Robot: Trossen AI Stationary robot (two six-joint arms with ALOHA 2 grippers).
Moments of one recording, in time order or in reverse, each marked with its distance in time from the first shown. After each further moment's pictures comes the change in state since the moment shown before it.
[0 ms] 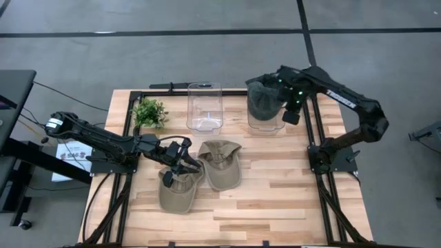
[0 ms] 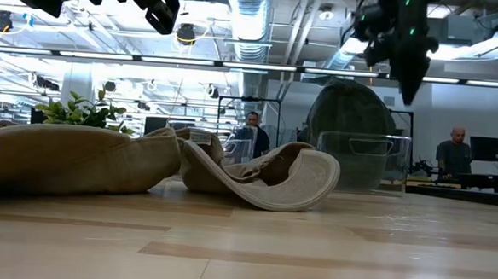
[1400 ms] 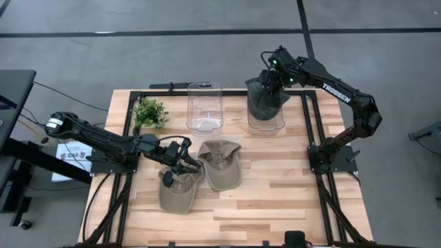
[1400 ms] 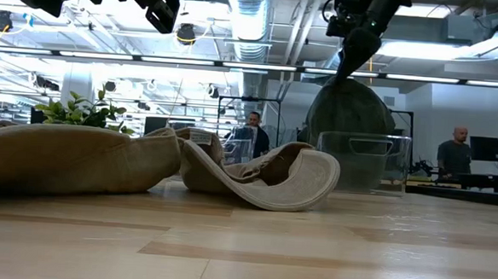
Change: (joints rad) left arm 0.000 0.000 0.000 0.008 0.000 0.000; right arm 0.005 0.078 0.170 0.429 -0.151 -0.234
